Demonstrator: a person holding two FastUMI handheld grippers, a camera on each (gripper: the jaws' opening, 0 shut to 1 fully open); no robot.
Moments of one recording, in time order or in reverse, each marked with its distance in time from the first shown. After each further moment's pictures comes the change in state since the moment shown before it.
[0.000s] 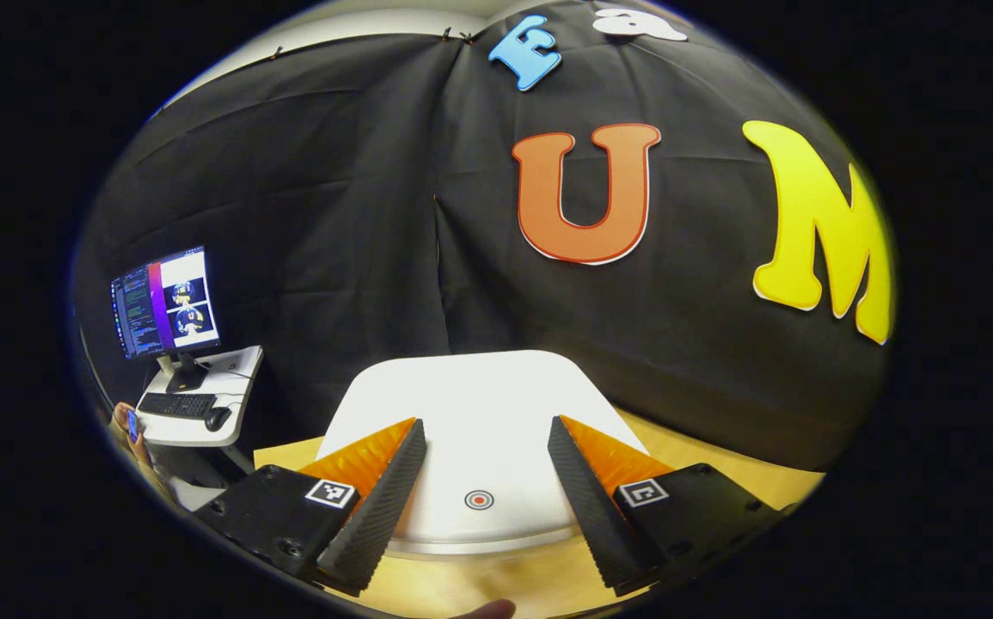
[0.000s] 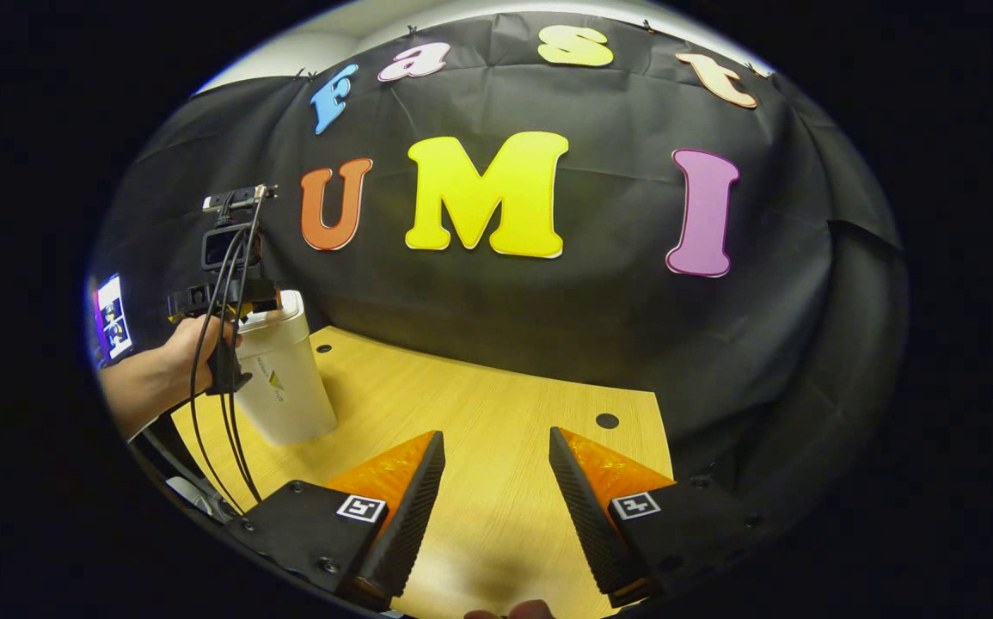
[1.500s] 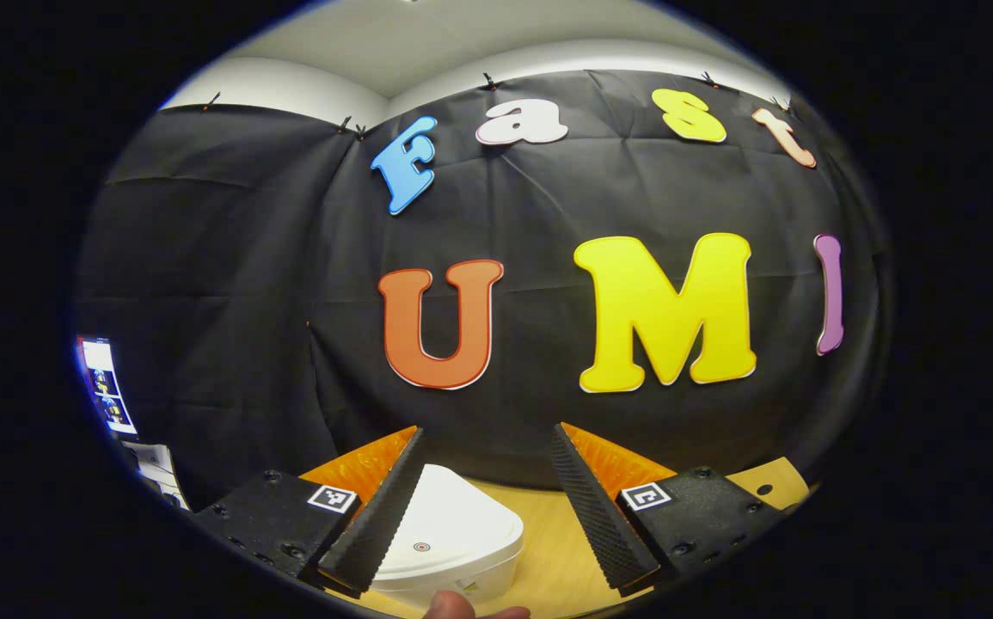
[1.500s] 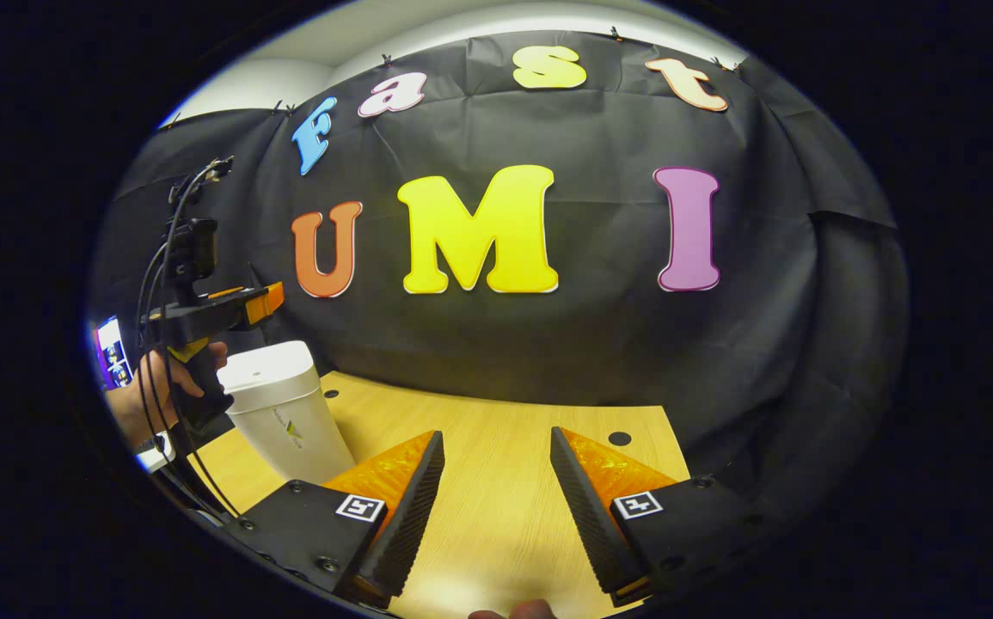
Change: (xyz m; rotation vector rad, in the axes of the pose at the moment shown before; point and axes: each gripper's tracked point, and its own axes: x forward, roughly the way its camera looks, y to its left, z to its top) left arm -0.121 -0.070 0.124 0.112 -0.372 -0.549; right arm -0.016 0.015 0.047 0.111 -0.153 -0.041
